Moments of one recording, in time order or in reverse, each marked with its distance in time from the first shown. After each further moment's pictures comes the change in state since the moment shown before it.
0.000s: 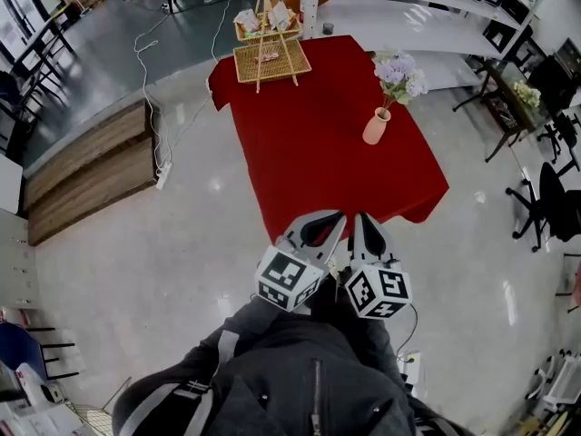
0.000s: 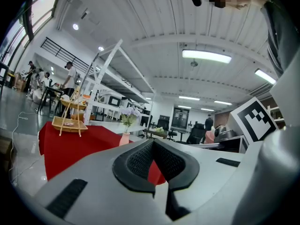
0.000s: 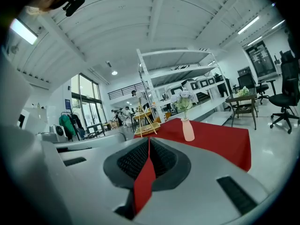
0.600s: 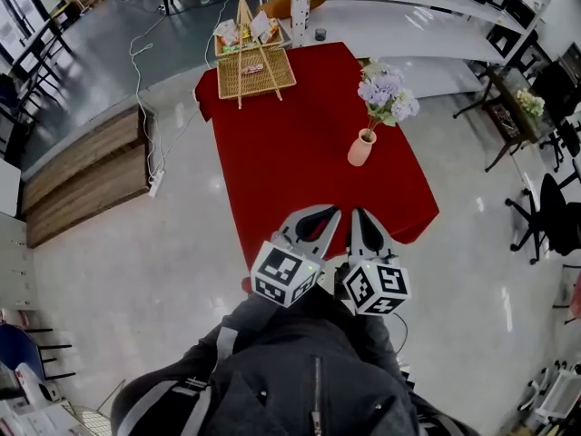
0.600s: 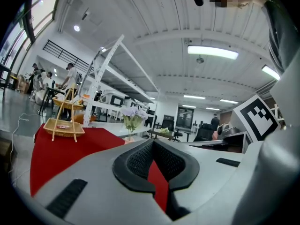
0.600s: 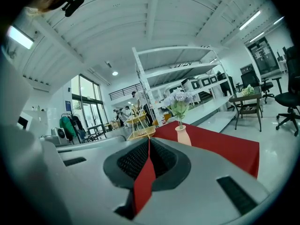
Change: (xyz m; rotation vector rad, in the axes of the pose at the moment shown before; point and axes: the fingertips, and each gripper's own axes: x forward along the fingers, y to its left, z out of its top) left arm 0.099 0.040 0.018 0.003 0.001 0.051; right arm 0.073 -0.068 0.041 0.008 0.002 0.035
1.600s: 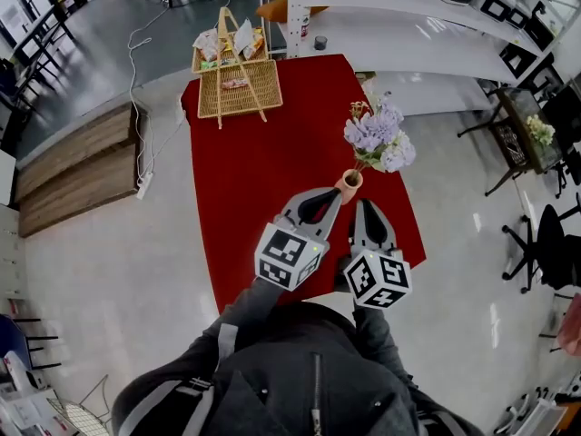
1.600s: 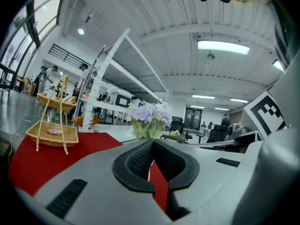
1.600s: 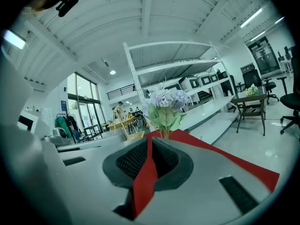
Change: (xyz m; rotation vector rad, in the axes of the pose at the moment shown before) left arm 0.149 0.082 0.023 -0.009 -0.025 0.092; right arm 0.122 -0.096 0.047 -0.004 0.009 -0.014
